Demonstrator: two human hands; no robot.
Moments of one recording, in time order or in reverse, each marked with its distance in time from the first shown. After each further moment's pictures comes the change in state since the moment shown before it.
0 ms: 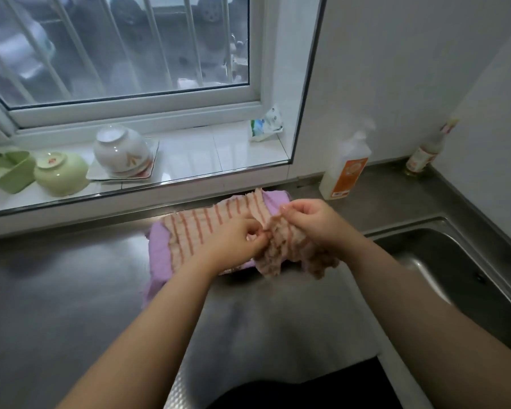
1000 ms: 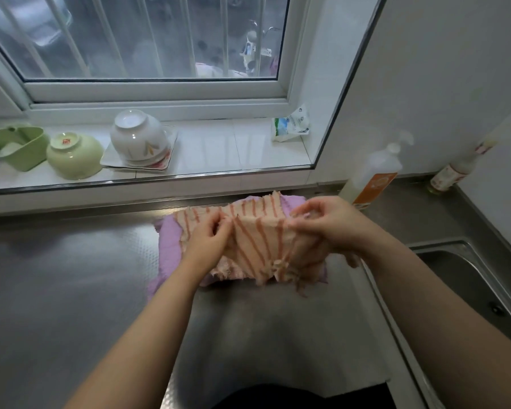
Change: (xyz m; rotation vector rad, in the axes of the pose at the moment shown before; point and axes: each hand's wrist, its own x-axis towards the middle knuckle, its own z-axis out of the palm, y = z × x) left_hand -0.003 -0.075 -0.015 -0.499 0.482 -0.236; right_hand 0.041 -0.029 0.004 -0.182 -0.099 0.144
